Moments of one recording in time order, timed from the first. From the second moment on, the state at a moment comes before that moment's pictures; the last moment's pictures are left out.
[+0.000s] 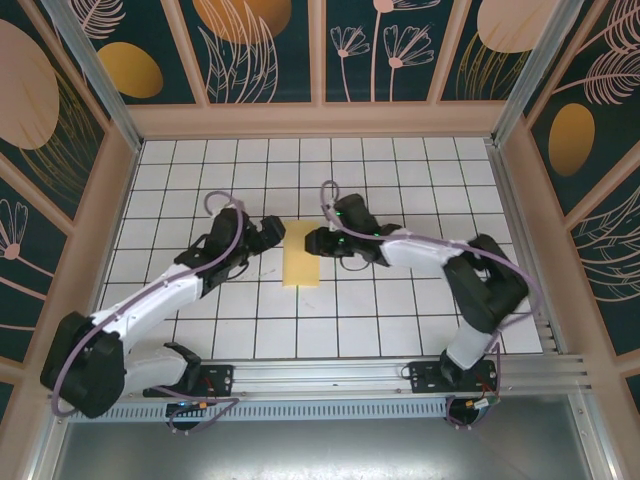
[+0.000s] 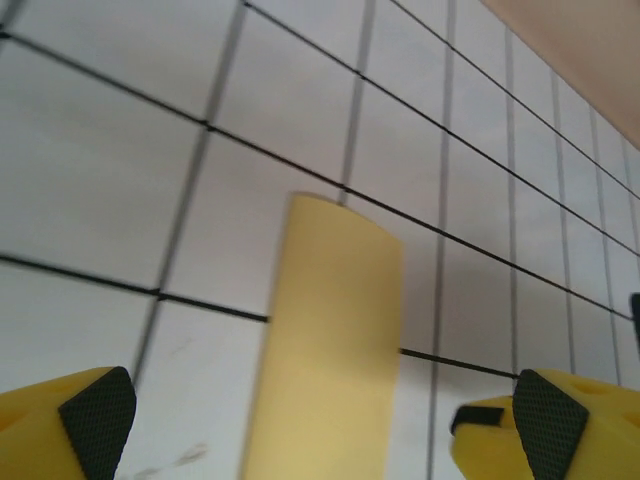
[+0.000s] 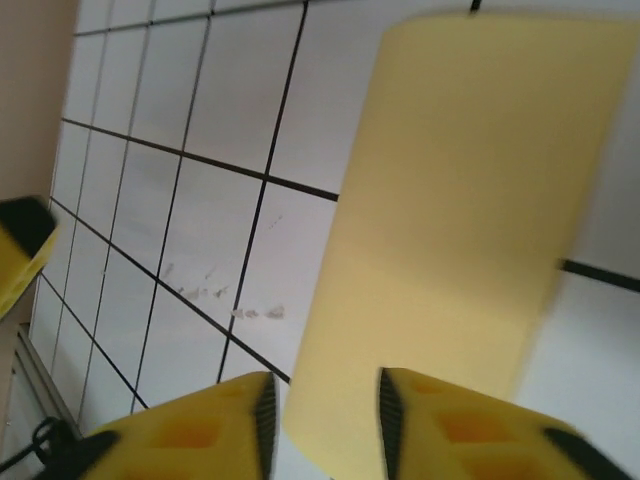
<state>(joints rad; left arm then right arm) -0.51 1.18 0.65 -0.14 -0.08 -0.91 0.74 1.77 1.02 -0.02 -0.37 0.68</state>
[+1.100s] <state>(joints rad) -0.50 1.25 0.48 0.14 0.17 -0.97 0.71 1.70 0.94 -0.05 -0.51 0.58</state>
